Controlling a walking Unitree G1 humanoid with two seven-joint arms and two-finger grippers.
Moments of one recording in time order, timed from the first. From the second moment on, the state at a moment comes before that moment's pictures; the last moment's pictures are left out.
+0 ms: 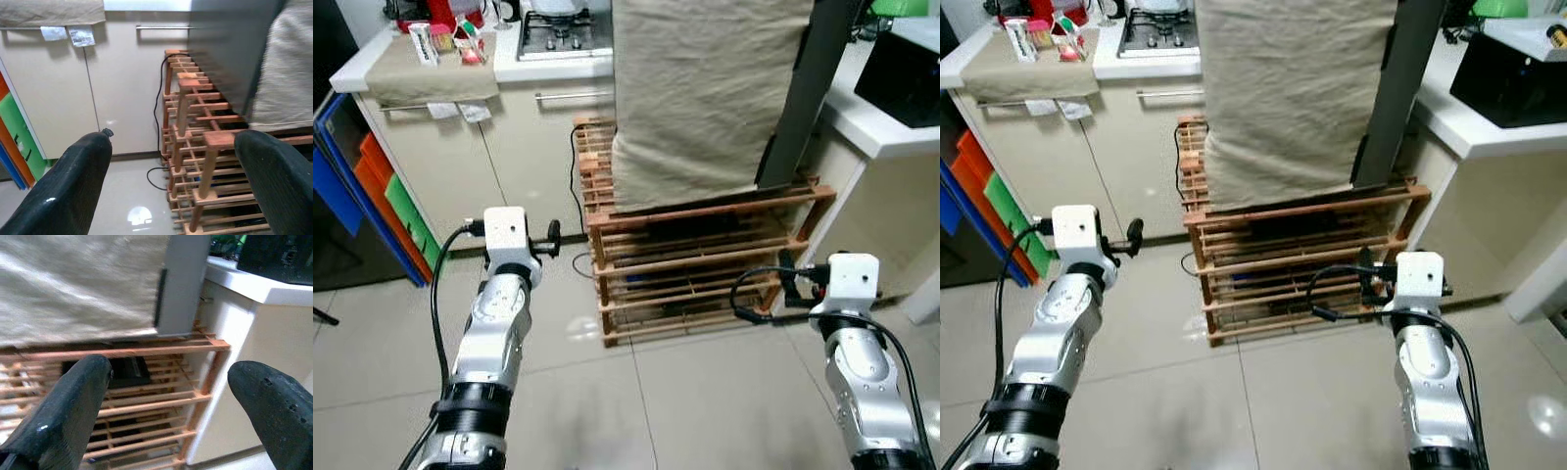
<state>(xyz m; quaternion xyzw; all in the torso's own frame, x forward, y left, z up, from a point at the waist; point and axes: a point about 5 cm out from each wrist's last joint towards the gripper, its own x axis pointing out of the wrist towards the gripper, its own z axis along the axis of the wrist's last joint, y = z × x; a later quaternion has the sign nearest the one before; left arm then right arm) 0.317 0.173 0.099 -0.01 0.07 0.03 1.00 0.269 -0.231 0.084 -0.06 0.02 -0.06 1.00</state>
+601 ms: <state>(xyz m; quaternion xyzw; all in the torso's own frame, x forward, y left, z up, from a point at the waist) 0.306 0.188 0.100 0.00 0.07 0.03 1.00 0.285 -0.200 0.097 -0.03 -0.01 -0.02 1.00</state>
